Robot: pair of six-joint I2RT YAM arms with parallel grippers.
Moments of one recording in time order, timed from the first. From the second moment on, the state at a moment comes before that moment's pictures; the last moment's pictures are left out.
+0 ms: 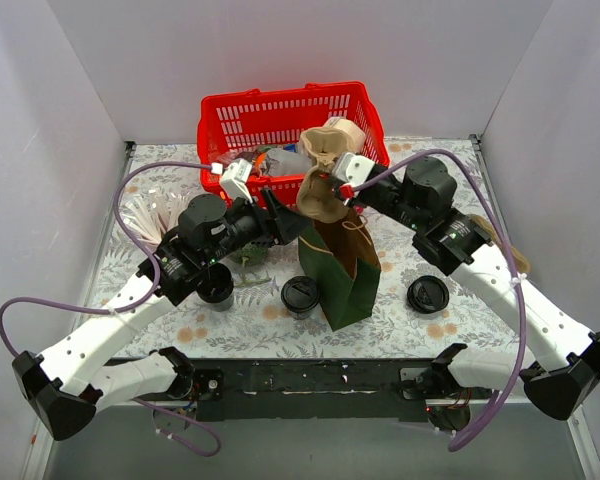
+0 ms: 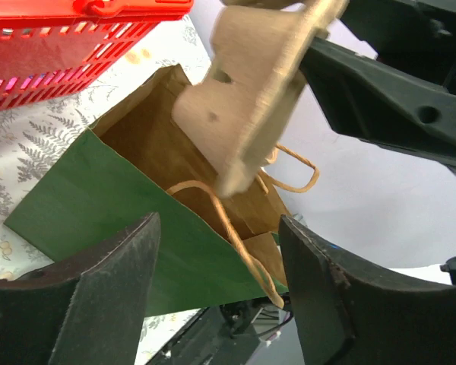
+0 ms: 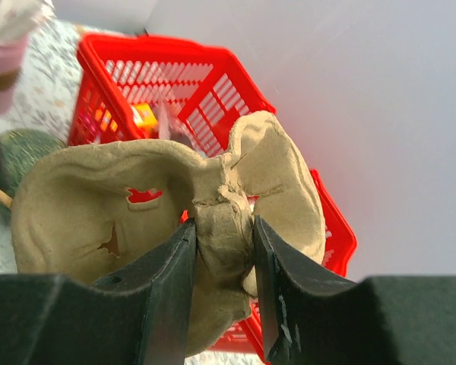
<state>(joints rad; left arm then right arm) -0.75 1.02 1.06 -0.19 0.11 -0.78 0.70 1.15 1.27 -0.12 -0.26 -0.65</state>
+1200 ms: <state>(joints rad) -0.75 1.02 1.06 -0.26 0.00 -0.85 0.72 0.95 1.13 -0.54 -0.38 -1.01</state>
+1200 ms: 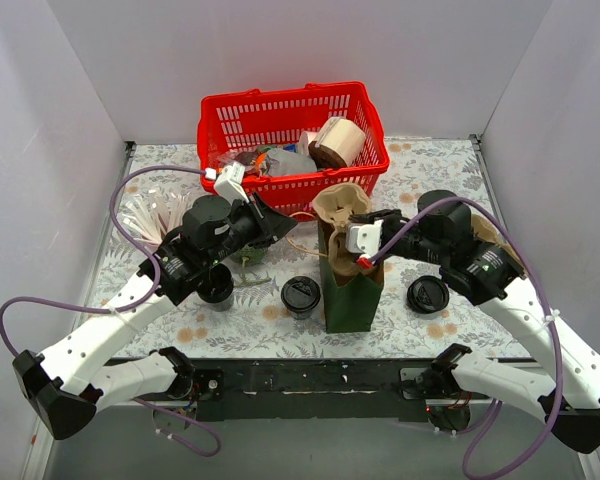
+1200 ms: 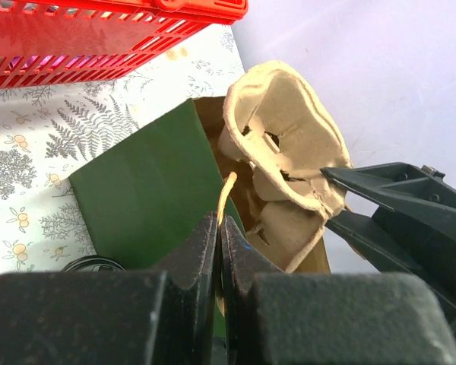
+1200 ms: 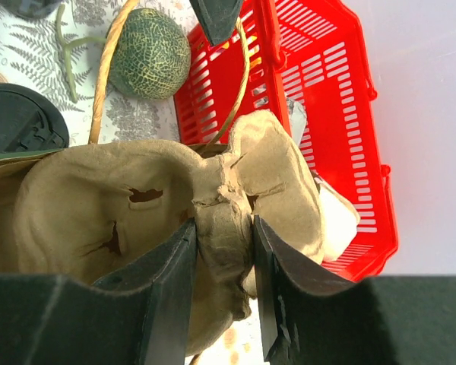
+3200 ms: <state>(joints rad) -0.75 1.08 1.06 -0.26 -0.09 -0.85 0.80 1.27 1.19 -0.87 -0.11 -0.41</state>
